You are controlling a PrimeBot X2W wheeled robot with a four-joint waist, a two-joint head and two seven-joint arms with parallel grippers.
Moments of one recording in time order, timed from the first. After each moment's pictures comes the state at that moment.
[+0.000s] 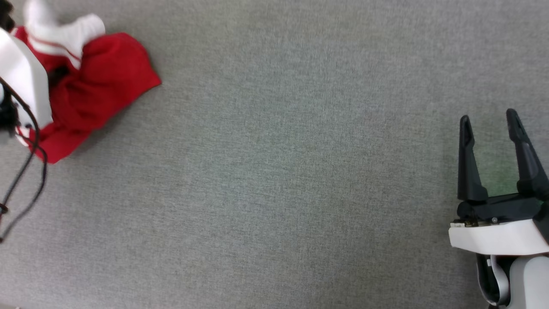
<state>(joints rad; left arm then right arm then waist) -0.92 0.76 -0.43 0.40 -0.82 -0.13 0.74 -0.16 -0.05 -0.07 -0.14 0.01 0.13 -0.26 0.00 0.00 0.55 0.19</state>
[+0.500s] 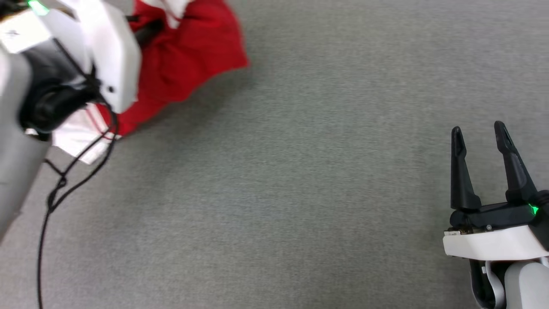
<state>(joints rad) -1.07 0.70 -0.63 0.16 -0.83 -0.13 0.67 -0.14 -0.05 -0.05 -0.11 0.09 0.13 -0.26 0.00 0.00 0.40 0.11</state>
